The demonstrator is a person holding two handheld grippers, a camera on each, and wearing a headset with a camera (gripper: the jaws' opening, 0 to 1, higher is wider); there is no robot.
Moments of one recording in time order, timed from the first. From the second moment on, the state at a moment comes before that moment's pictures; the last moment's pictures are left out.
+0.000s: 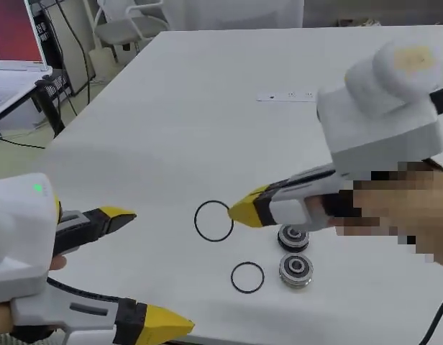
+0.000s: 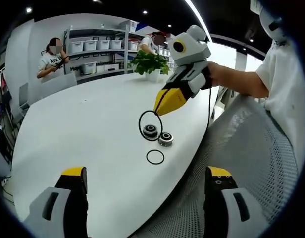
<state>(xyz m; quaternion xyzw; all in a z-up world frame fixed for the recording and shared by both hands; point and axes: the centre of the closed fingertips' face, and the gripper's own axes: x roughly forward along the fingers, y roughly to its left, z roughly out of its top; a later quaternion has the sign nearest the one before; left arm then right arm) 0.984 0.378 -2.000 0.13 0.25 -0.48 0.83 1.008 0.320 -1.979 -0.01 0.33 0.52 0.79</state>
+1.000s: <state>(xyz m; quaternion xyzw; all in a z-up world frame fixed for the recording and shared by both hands) 0.983 0.383 -2.009 0.13 0.27 -0.48 0.83 1.002 0.302 -2.062 0.00 0.41 0.46 0.78</state>
